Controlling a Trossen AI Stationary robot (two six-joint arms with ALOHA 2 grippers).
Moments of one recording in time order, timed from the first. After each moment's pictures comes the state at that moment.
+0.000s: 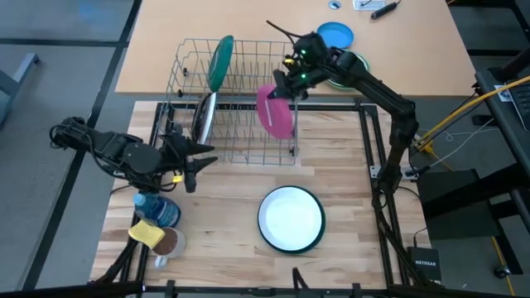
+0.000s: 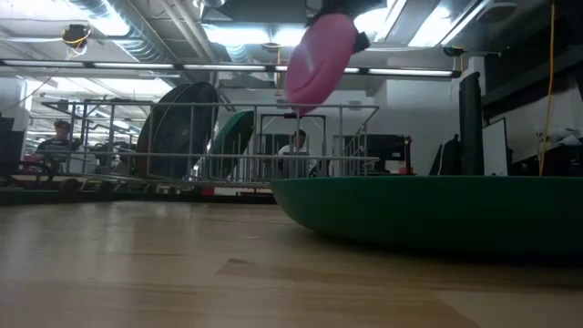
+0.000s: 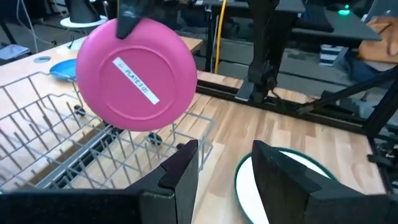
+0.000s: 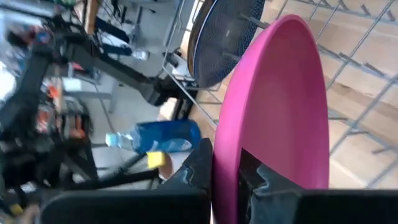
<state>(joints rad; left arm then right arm) -0.41 0.99 1.19 -0.59 -0.76 -0.34 -0.57 1.82 2.10 -0.96 -0.60 0.84</state>
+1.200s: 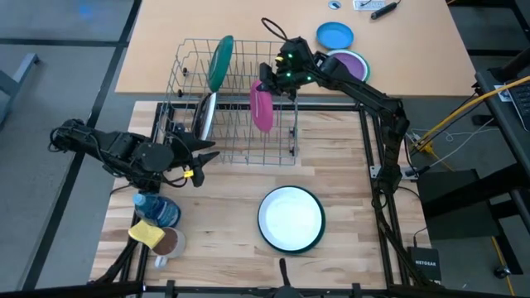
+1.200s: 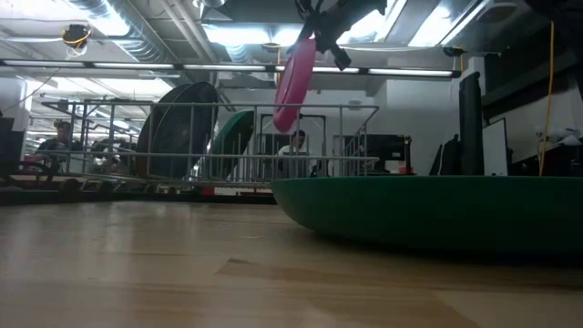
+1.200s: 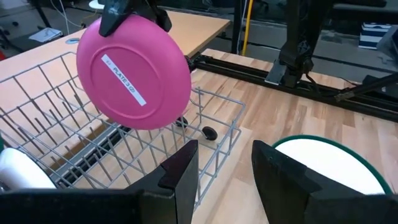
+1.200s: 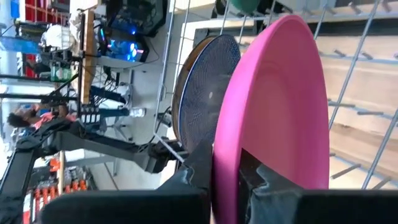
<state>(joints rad) -0.34 1.02 1.19 -0.67 -0.77 -0.39 -0.55 1.91 2.08 -0.76 -0.37 1.08</state>
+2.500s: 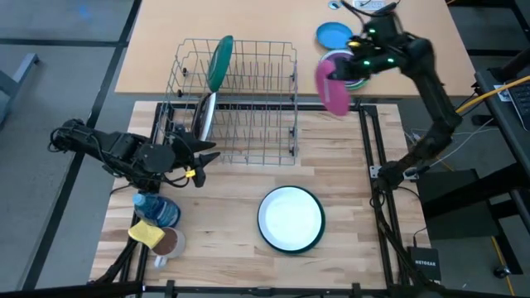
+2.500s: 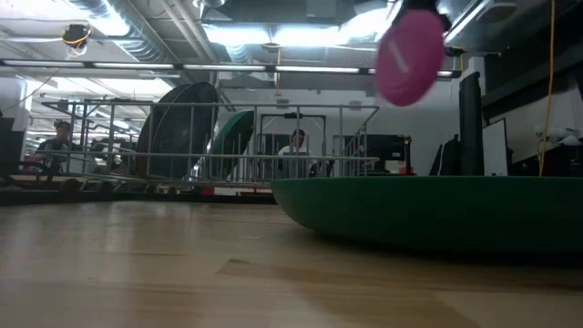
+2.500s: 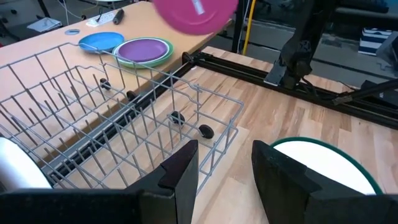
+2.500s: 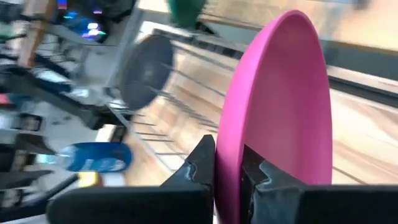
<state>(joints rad) -0.34 1.03 1.19 -0.67 -0.77 -0.44 -0.90 1.53 2.08 -1.34 -0.50 0.46</state>
